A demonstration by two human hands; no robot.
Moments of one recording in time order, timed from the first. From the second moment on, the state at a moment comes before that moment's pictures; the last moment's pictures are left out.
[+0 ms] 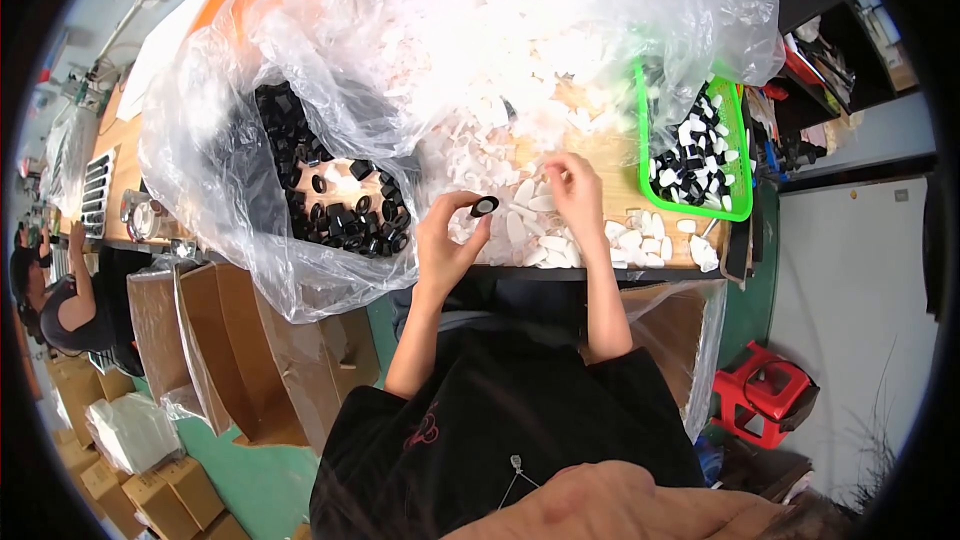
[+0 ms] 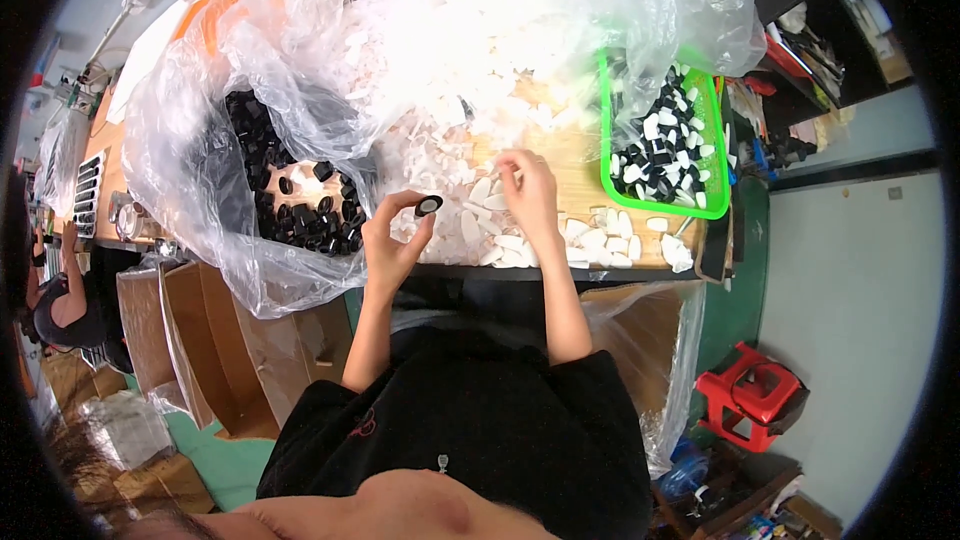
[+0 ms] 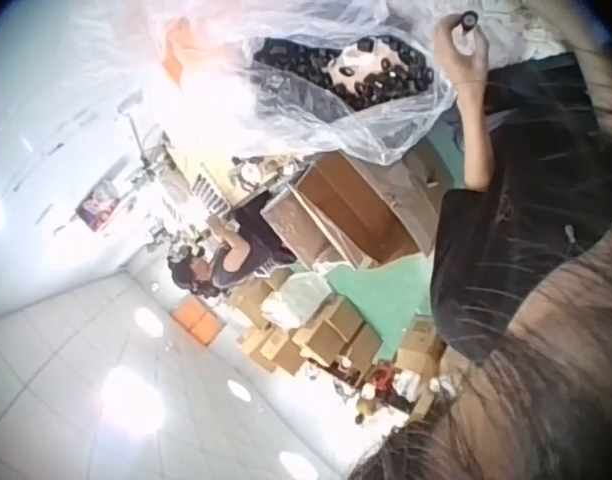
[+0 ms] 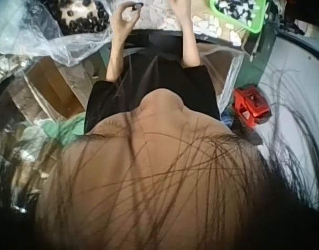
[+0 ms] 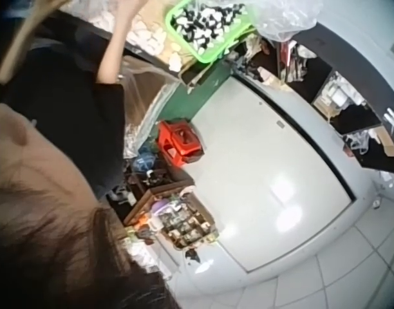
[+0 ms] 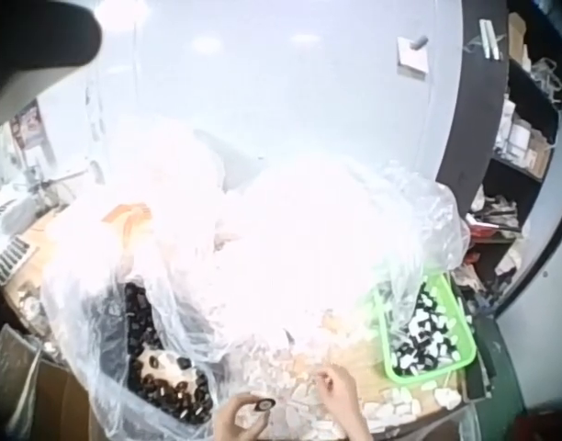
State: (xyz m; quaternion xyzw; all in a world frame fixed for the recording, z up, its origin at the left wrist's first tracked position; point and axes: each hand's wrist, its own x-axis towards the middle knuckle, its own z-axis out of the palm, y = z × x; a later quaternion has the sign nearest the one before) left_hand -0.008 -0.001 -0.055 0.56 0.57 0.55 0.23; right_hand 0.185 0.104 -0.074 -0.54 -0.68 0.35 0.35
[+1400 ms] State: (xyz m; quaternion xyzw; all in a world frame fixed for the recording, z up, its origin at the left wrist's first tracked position) left_hand 0.014 0.000 -0.057 0.50 0.56 0.60 0.28; right_hand 0.140 0.051 -0.054 -0.36 -0.59 0.57 0.45
